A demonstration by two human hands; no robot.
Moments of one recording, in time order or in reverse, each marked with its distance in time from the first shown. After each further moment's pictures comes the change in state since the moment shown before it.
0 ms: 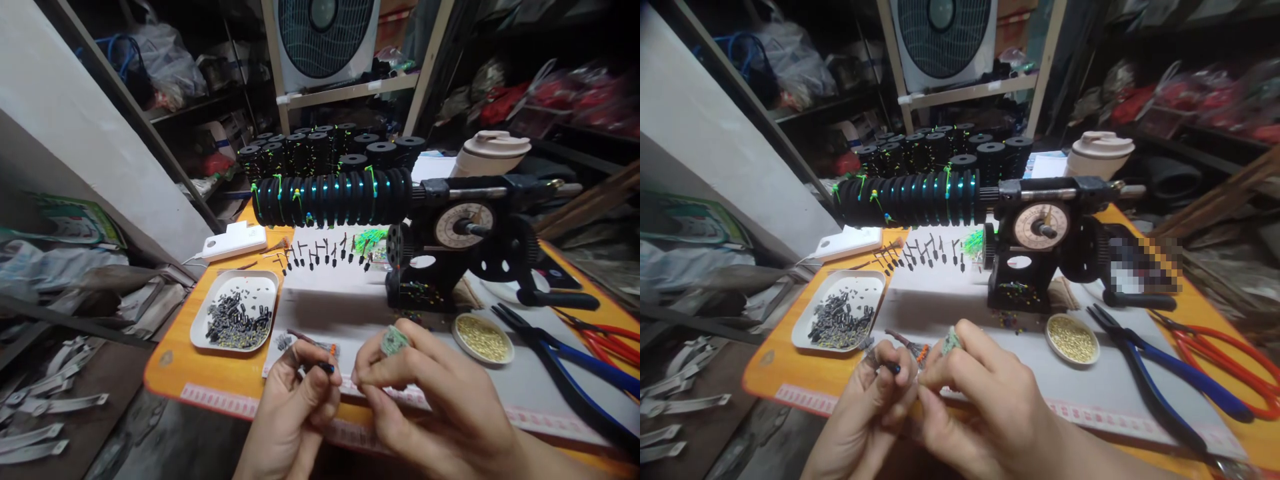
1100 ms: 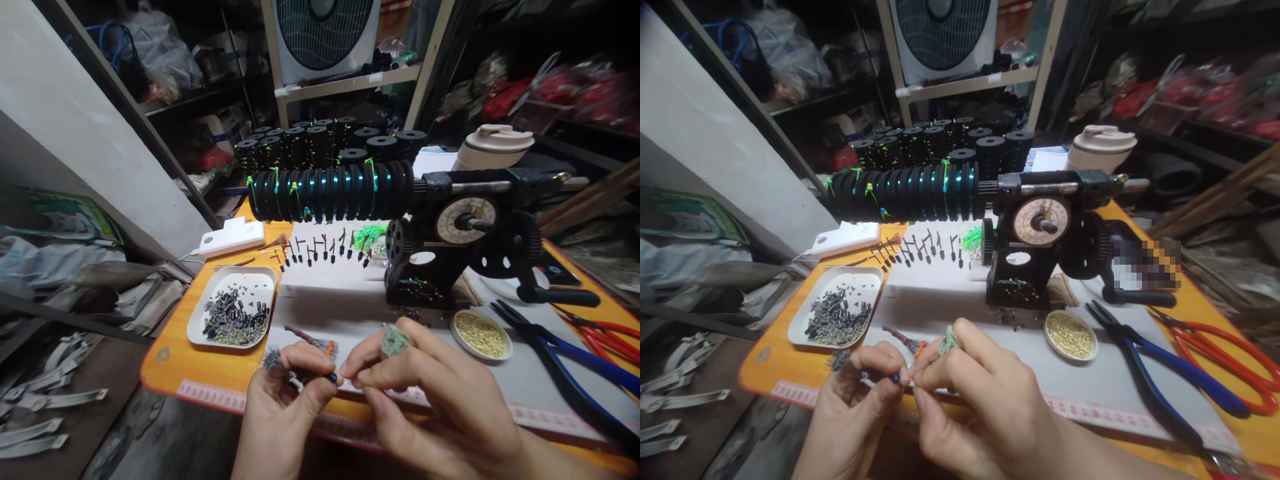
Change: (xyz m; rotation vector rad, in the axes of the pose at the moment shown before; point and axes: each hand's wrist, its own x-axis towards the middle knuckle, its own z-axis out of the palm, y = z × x) left_hand -0.003 0.000 -0.004 0.431 0.056 0.316; right_hand 0.009 -0.004 -0.004 0.011 0.049 -0.015
